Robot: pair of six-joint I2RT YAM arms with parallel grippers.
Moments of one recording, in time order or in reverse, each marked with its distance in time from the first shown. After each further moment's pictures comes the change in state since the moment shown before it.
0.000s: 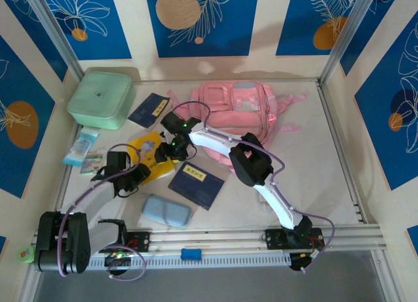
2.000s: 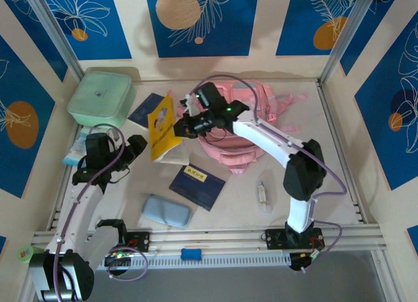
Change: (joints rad) left arm 0.072 -0.234 0.262 -0.112 0.213 -0.047; right arm -0.156 -0.609 -0.391 0.211 -0.217 0.087
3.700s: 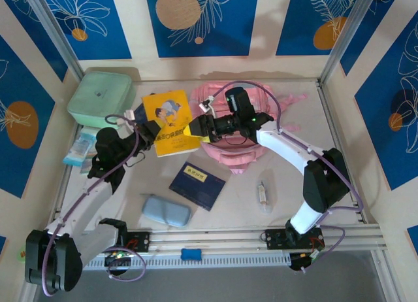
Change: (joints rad) left arm -0.237 0.108 -0.064 0.752 0.146 -0.426; right arm -0.148 -0.171 -0.362 0.368 -0.346 0.028
